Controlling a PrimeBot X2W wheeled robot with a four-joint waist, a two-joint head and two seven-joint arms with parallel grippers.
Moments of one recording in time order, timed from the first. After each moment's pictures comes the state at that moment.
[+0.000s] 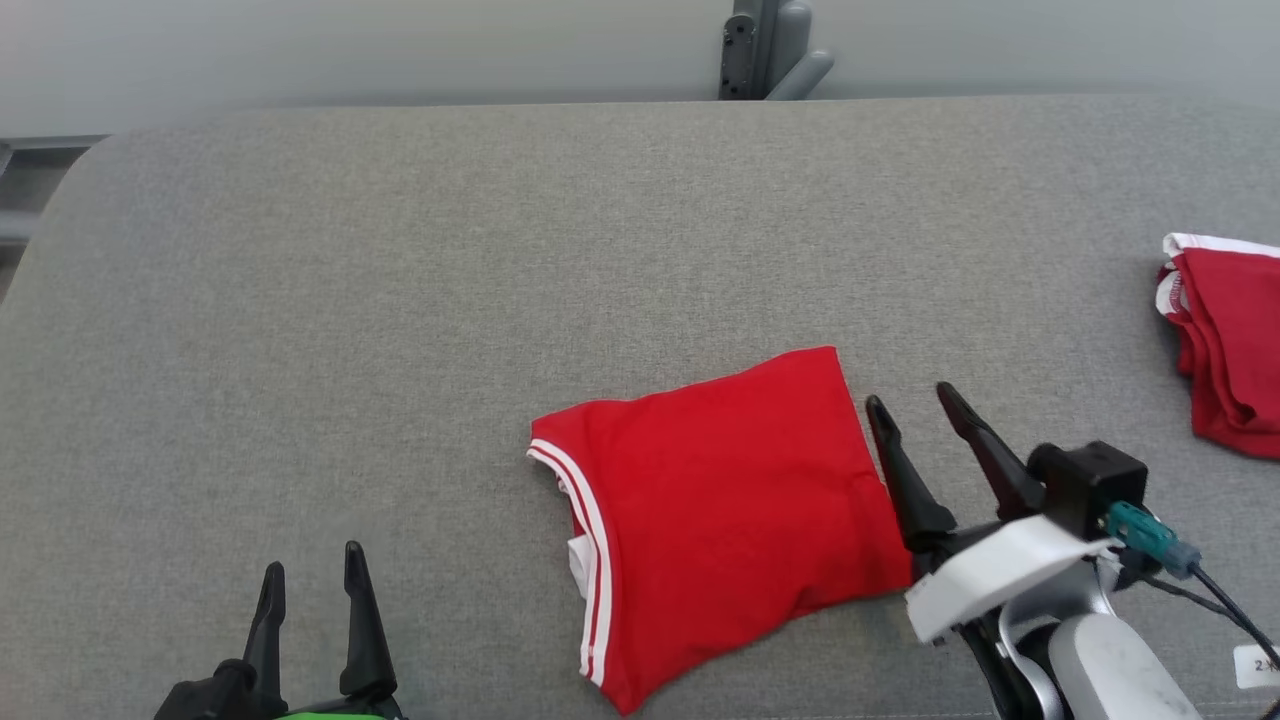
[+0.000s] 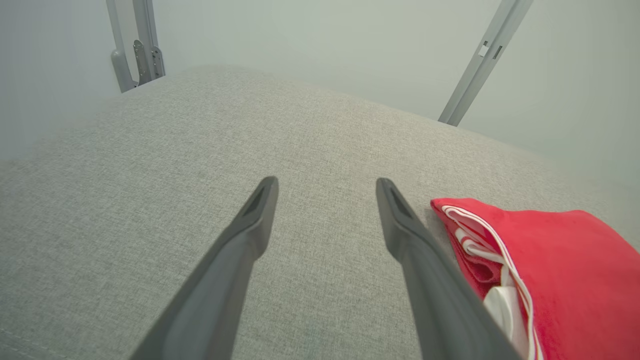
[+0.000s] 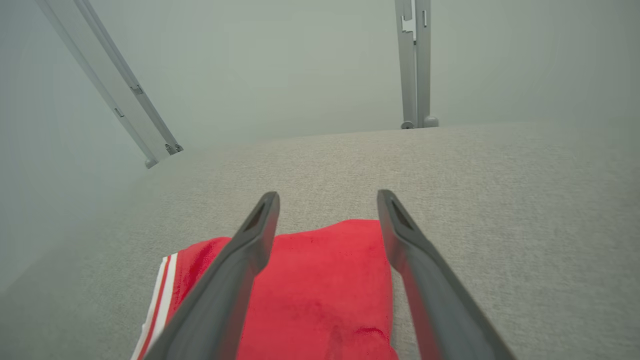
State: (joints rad) left arm 0.16 0.05 -0.10 0.05 -0.38 0.07 -0.26; right arm -0.13 -0.10 0.25 0.05 0.34 0.13 -0.06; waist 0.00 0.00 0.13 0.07
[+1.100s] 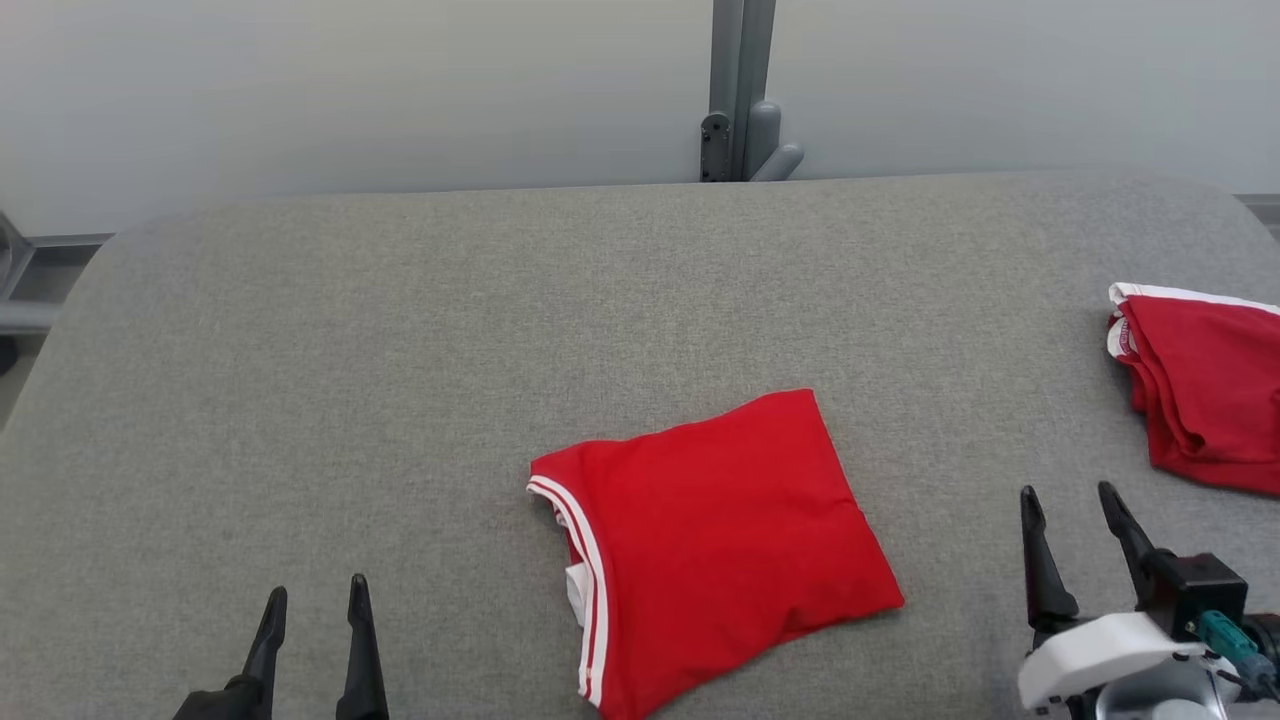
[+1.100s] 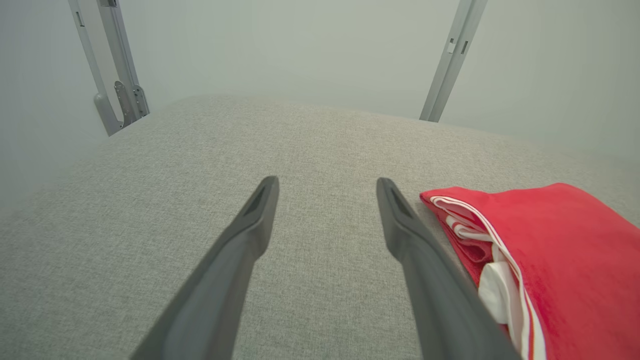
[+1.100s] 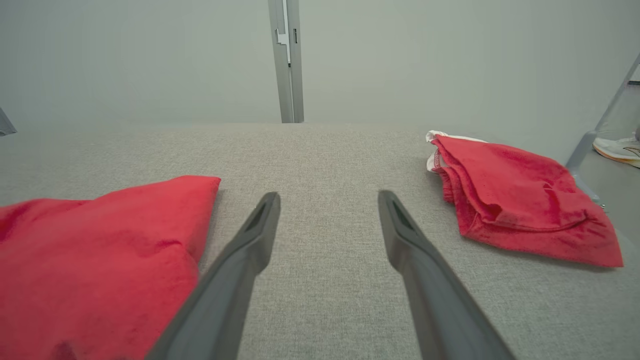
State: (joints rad) left arm 0.16 0.05 -0.03 0.15 -0.24 -0.04 -0.26; right arm 0.03 -0.10 -0.06 0.23 0.11 0.13 -0.26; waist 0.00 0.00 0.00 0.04
